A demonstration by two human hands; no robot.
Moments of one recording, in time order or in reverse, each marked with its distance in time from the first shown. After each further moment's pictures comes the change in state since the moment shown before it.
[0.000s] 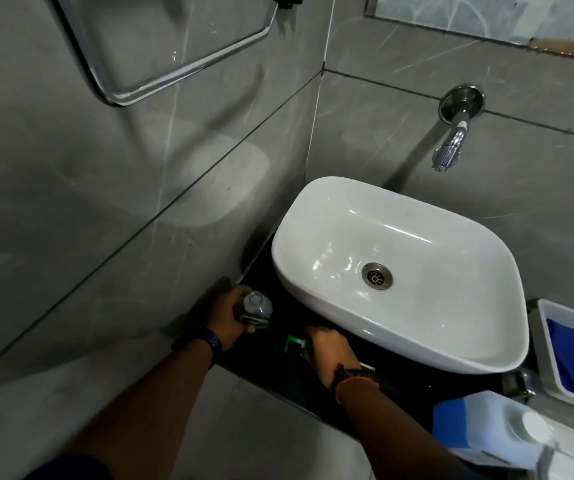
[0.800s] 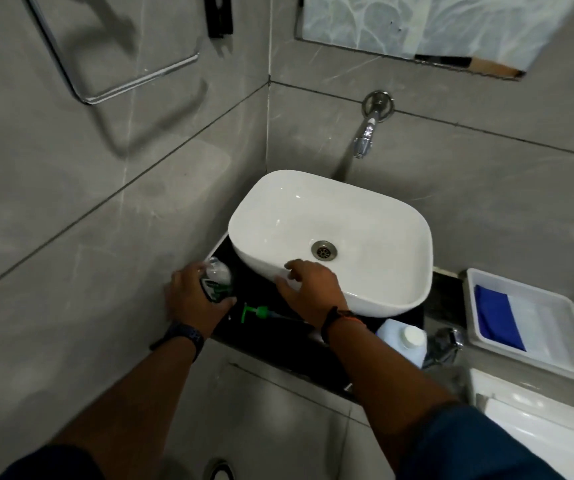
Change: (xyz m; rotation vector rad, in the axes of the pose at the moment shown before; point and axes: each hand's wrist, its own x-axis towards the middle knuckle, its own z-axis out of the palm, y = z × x) left_hand -0.108 0.046 0.036 0.388 0.489 0.240; right_hand -0.089 0.013 -0.103 0.251 0.455 -0.117
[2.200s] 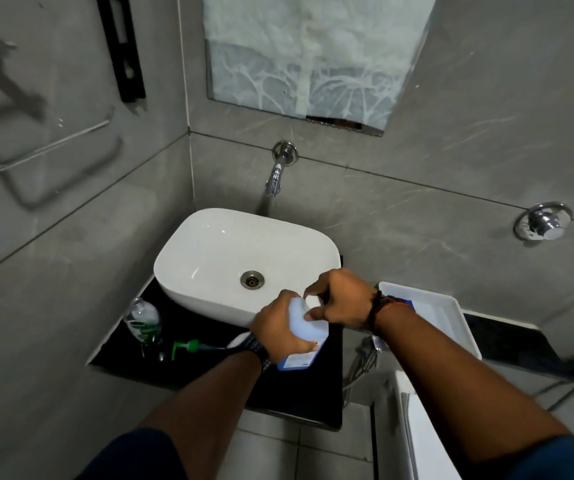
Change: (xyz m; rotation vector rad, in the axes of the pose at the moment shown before) left_hand -0.074 0.205 0.071 -0.159 -0.689 0.343; right_hand -0.038 0.035 -0.199 -0.298 -0.358 0.027
